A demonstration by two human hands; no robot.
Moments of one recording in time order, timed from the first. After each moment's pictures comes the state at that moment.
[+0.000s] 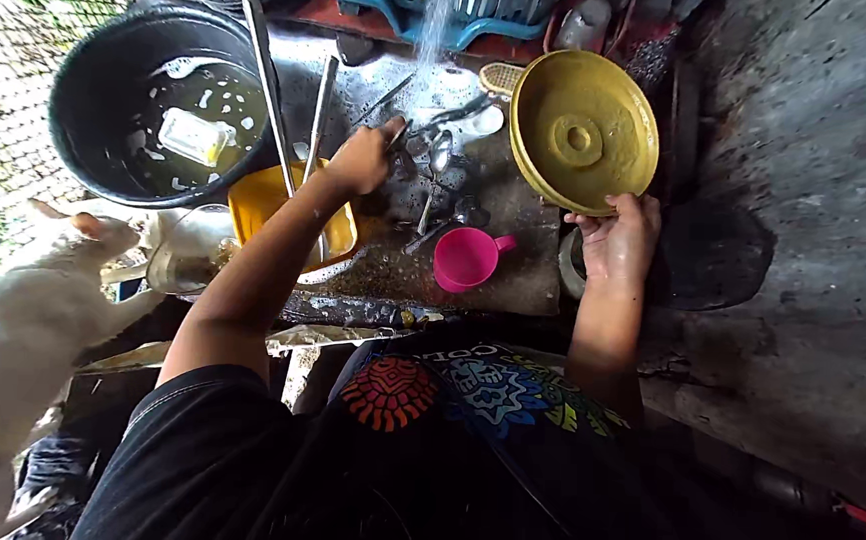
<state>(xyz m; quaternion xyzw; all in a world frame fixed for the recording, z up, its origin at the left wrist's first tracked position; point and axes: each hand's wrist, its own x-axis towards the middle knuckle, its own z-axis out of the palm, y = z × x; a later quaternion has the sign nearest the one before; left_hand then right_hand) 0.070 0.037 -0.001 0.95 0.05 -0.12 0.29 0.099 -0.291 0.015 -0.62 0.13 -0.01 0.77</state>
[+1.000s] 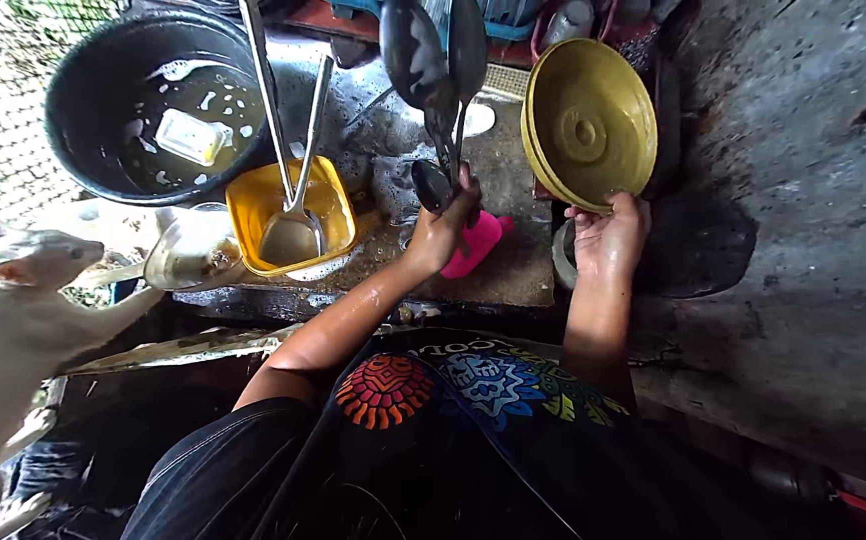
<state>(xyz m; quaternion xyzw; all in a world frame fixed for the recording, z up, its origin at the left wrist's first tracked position) 0.002 -0.110 0.002 0.56 -0.02 0.17 0.81 0.089 -0.296 0.011 -0.59 0.12 -0.04 0.80</state>
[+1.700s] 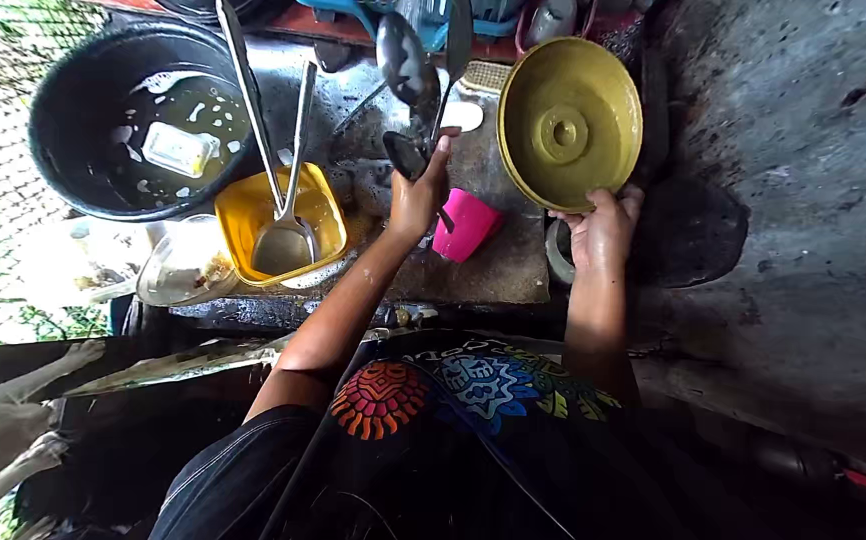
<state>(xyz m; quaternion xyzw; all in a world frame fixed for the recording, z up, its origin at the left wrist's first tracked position) 0.045 -0.087 -0.012 0.59 0.09 0.18 0.78 0.103 -0.311 -0.010 -0.64 0.10 -0.03 0.76</state>
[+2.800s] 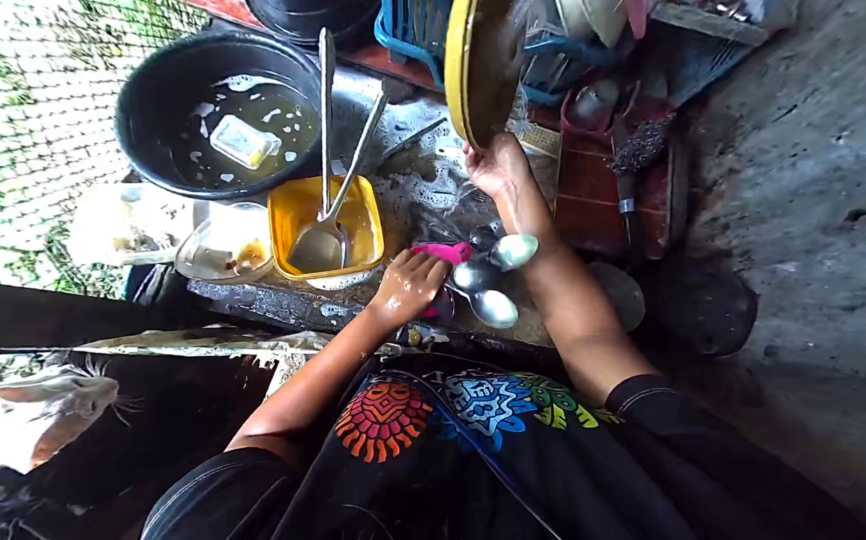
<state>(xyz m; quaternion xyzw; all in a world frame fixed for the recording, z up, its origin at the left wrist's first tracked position) -0.061 -0.057 -0.066 0.93 -0.08 0.31 0.16 0.181 -0.104 -0.008 -0.50 0.07 0.31 0.80</state>
